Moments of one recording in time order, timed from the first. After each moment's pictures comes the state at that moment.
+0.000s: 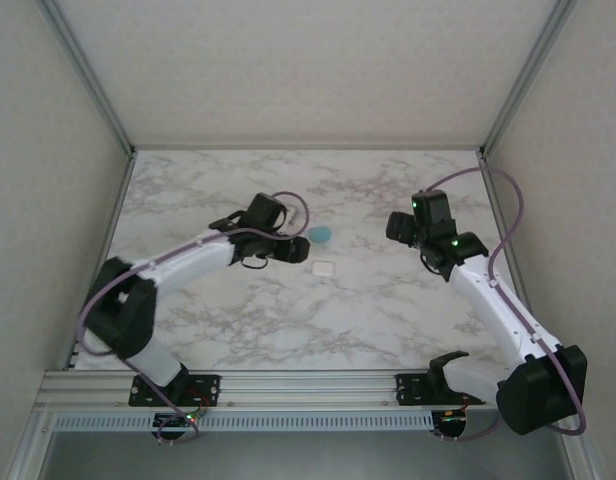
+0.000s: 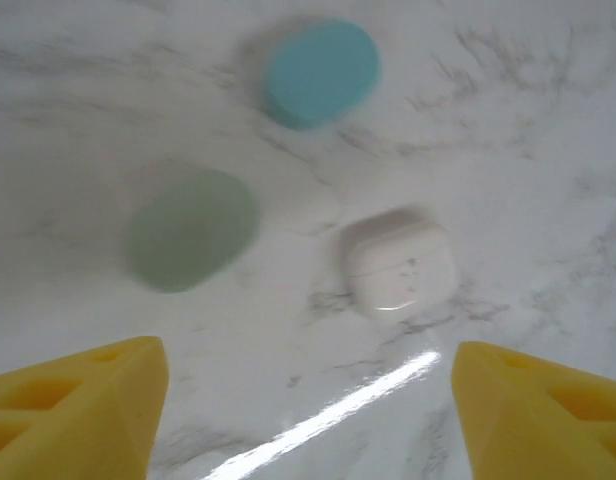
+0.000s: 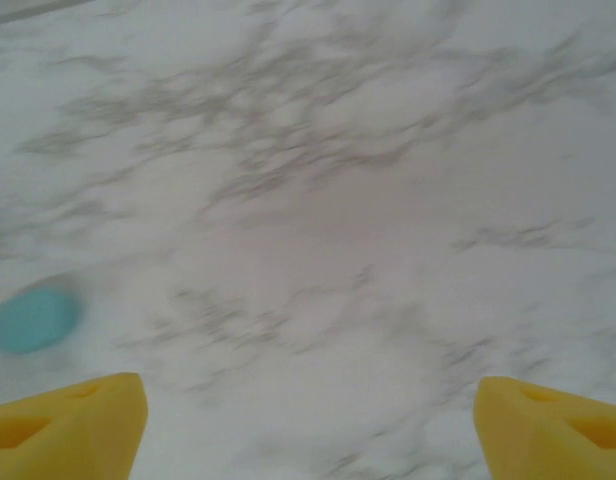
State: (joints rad) left arm -0.63 1.55 1.07 -0.42 0.10 -0.34; right arm 0.34 1.14 0.92 -0.56 0.29 0.39
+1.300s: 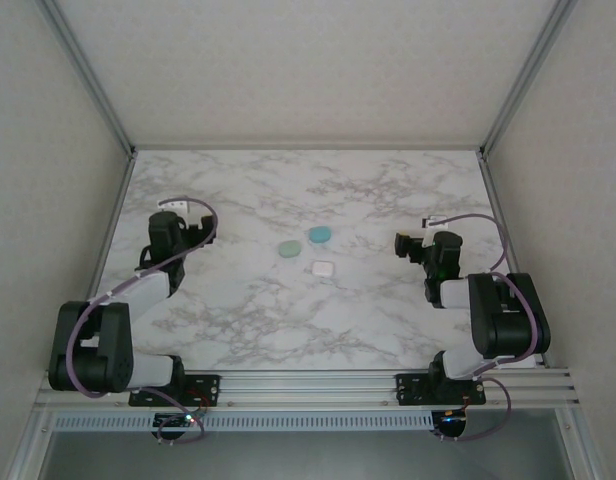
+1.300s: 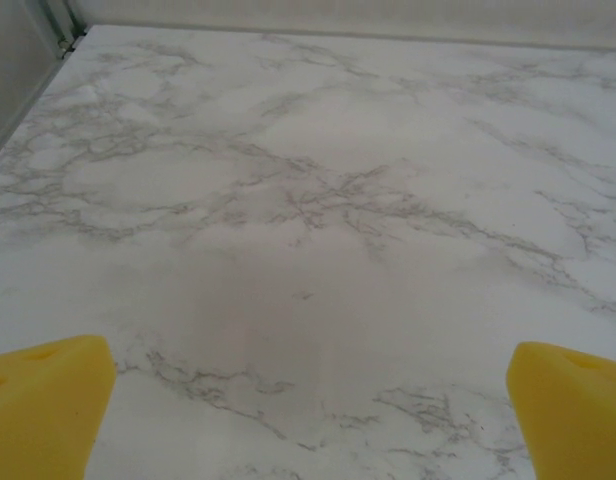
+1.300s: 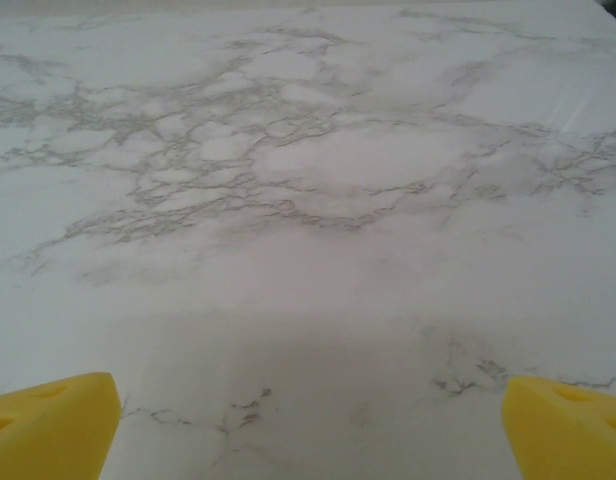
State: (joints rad) left arm -0.04 1.35 0.55 0.36 -0.09 -0.06; right arm 0.05 1.54 0.38 0.72 0.00 0.03
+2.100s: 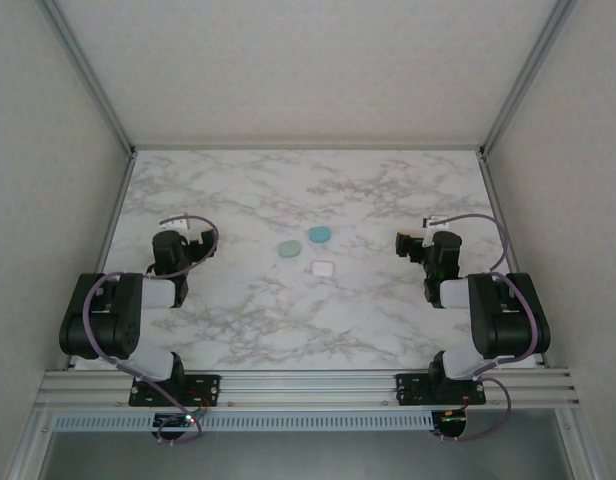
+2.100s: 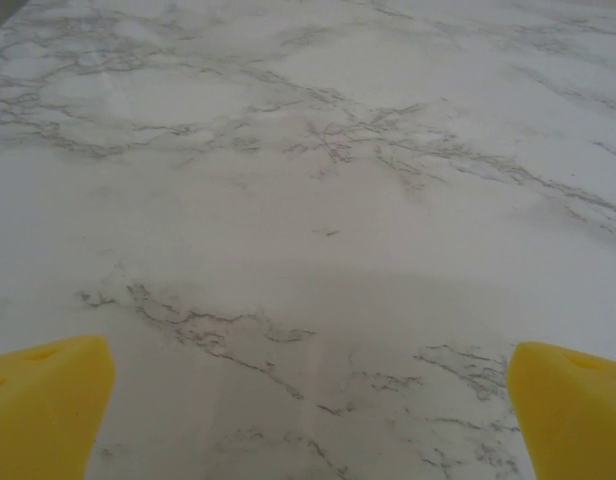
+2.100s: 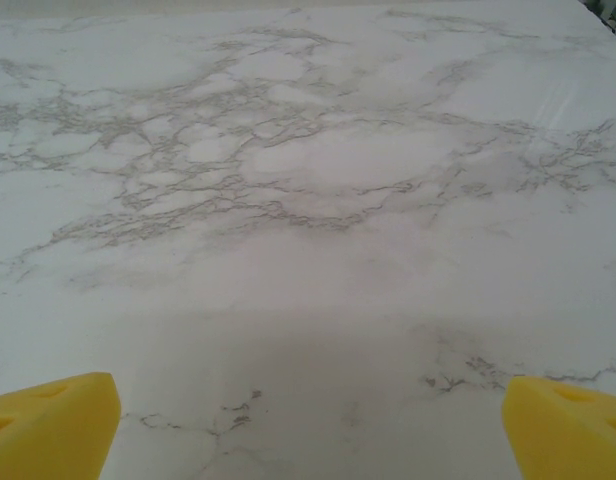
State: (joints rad) left arm -0.02 1.54 0.39 0.72 -0.09 -0.11; right arm 0.06 1.54 0.38 0.72 0.03 0.03
